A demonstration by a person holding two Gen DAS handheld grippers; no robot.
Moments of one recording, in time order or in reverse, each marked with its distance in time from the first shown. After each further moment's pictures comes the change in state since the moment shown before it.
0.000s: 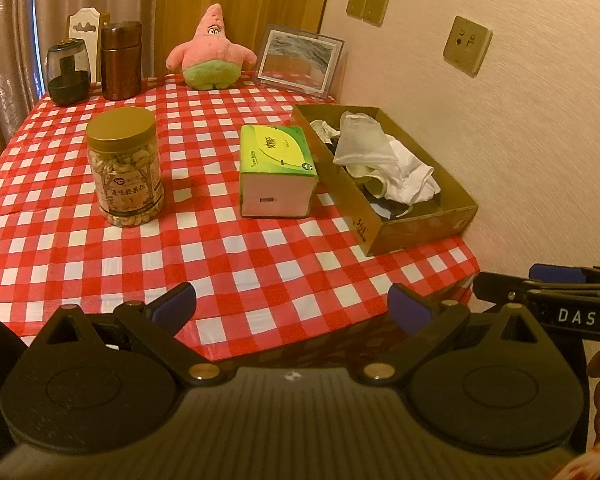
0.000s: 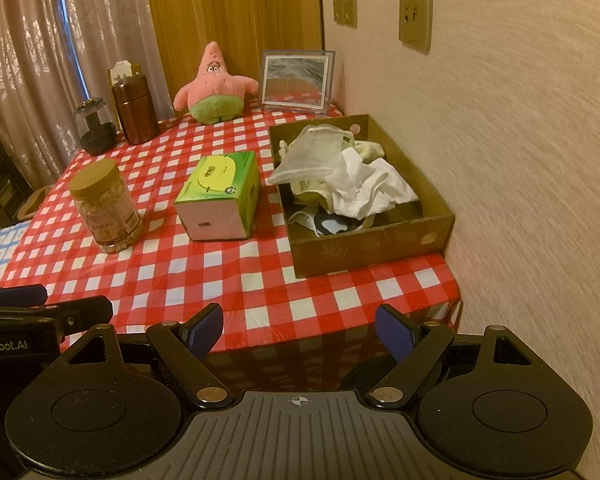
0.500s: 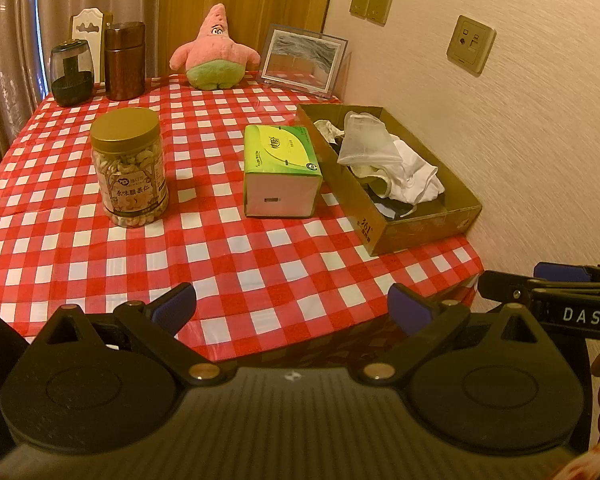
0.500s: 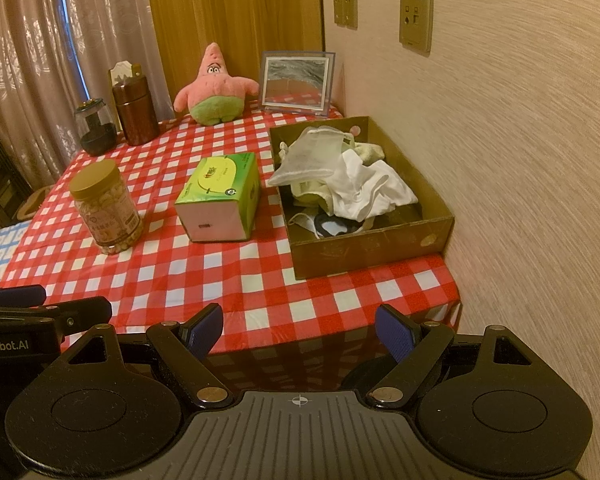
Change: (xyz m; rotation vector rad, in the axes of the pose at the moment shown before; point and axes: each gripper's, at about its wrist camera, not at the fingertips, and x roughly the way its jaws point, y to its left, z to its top) left arm -0.001 0.000 0.000 -0.001 0.004 0.016; right arm 0.001 0.000 0.000 -0.002 0.001 0.000
